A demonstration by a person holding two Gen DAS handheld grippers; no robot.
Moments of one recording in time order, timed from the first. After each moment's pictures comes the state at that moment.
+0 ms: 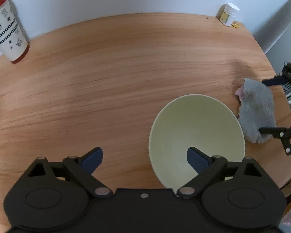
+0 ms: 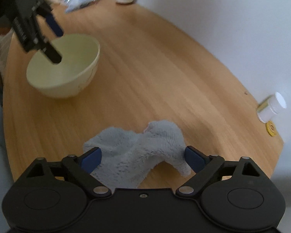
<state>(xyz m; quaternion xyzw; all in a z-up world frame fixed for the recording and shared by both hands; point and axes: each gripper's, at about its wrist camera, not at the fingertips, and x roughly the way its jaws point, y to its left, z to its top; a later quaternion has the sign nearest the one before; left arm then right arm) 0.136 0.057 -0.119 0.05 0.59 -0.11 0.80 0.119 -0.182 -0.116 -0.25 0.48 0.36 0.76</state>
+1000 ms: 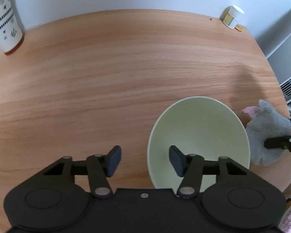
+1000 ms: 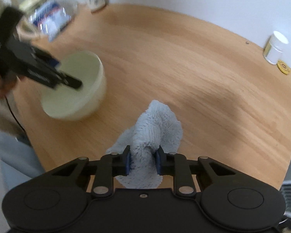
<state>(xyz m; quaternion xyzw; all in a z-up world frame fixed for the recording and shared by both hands) 0.142 0.068 -0.132 0.01 0.60 -0.12 0.79 0.096 -0.183 -0.083 -0.03 0.56 0.28 0.77</state>
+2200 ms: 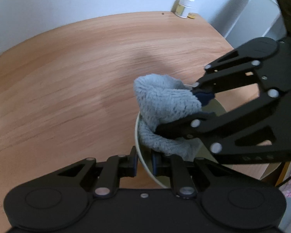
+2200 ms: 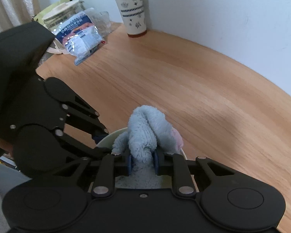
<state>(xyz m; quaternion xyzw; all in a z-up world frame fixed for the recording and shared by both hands) 0.113 0.079 -0.124 0.08 0.55 -0.26 0.79 0.138 -0.044 -0.113 -0.07 0.52 0.35 0.78</state>
